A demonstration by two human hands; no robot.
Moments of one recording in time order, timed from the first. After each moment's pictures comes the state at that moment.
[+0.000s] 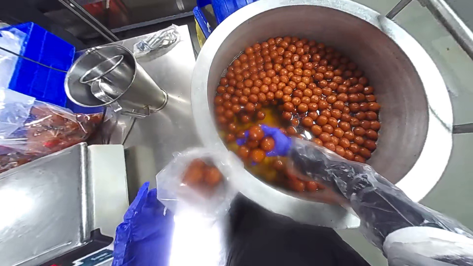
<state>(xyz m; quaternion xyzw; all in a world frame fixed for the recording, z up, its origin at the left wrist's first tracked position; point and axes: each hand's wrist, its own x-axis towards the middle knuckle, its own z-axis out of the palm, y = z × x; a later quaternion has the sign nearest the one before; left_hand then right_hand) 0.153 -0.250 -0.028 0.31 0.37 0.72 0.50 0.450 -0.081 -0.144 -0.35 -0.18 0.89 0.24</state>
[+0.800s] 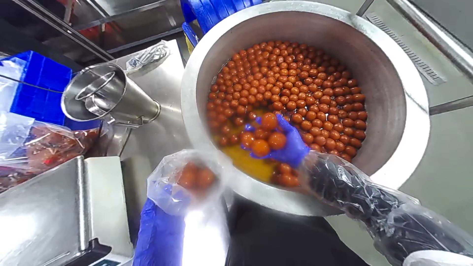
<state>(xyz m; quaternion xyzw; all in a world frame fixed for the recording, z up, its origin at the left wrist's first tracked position) 0.182 -0.257 -0.022 0.29 0.39 0.68 0.55 0.472 -0.122 -0.067 -0.31 0.01 0.85 0.44</state>
